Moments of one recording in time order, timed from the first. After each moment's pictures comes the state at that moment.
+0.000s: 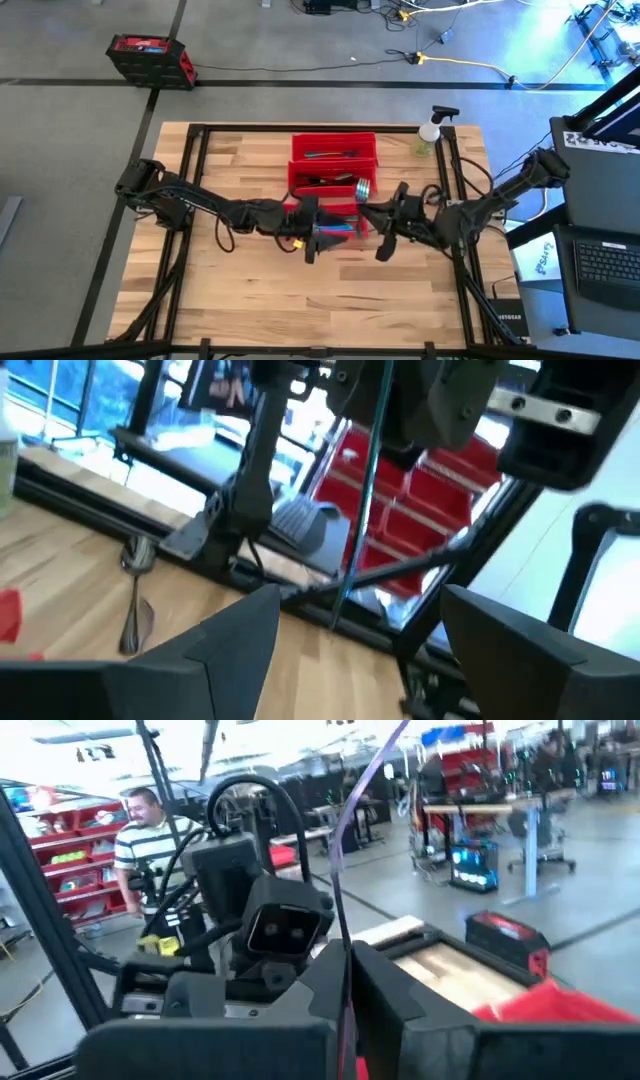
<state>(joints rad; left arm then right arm) -0.22 1.64 1.02 0.65 -0.22 -0.48 0.52 1.18 0.85 0.41 0.84 0.17</state>
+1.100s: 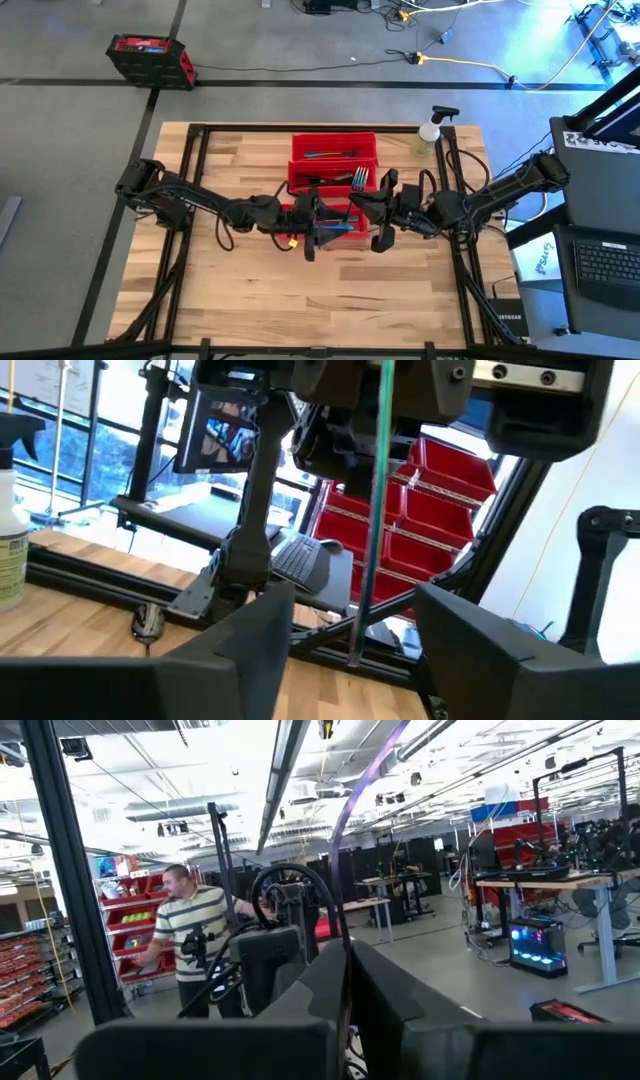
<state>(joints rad) -0.21 1.64 1.02 0.75 -0.22 -0.31 0.40 1.22 0.85 0.72 0.59 0.02</state>
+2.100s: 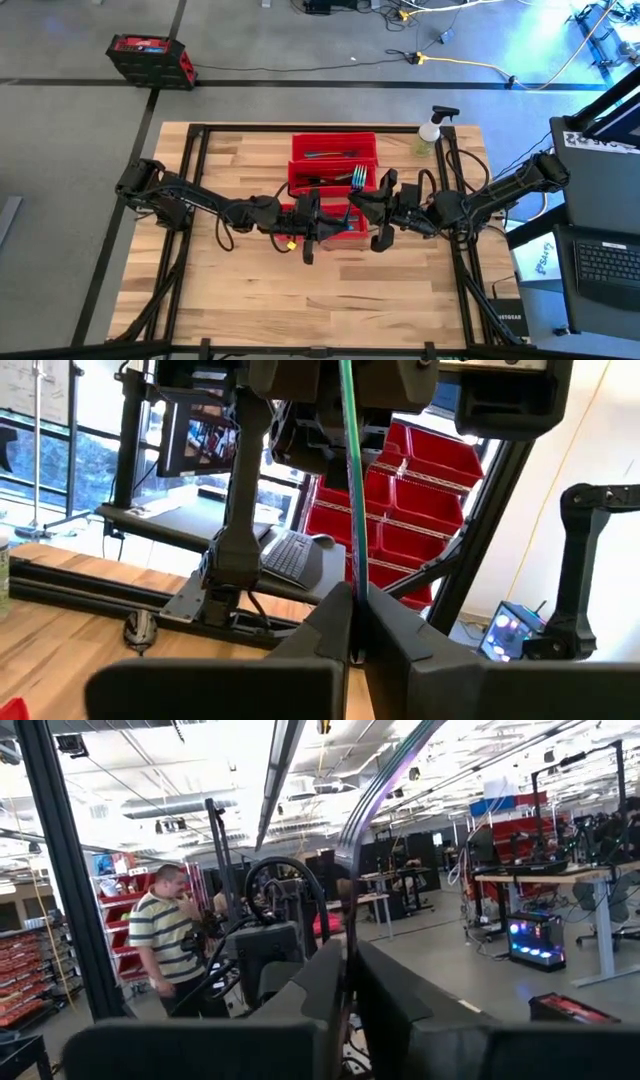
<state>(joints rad) -0.21 1.64 1.02 0.74 -0.18 -0.25 0.40 1.22 0.85 0.69 0.59 0.04</state>
